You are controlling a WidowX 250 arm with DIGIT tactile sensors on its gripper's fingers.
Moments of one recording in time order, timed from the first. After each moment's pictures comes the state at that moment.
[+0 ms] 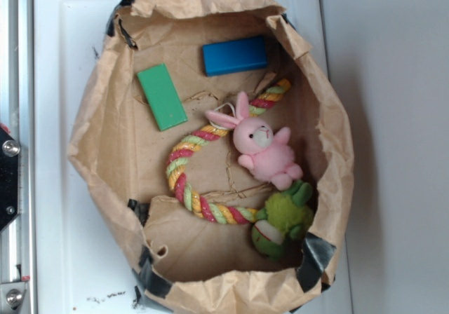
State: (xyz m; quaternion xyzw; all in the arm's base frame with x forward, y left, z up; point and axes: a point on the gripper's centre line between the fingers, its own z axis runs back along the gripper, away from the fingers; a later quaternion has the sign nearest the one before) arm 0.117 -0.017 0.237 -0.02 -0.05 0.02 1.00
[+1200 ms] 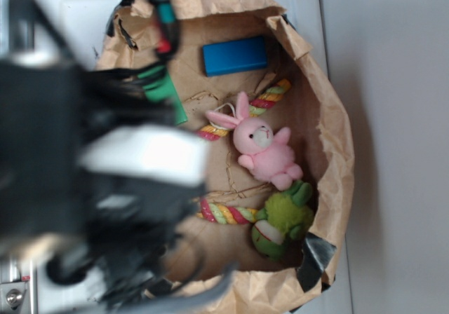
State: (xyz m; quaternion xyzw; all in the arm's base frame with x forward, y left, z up) arm 0.242 -0.004 0.184 -0.02 -0.07 0.06 1.00
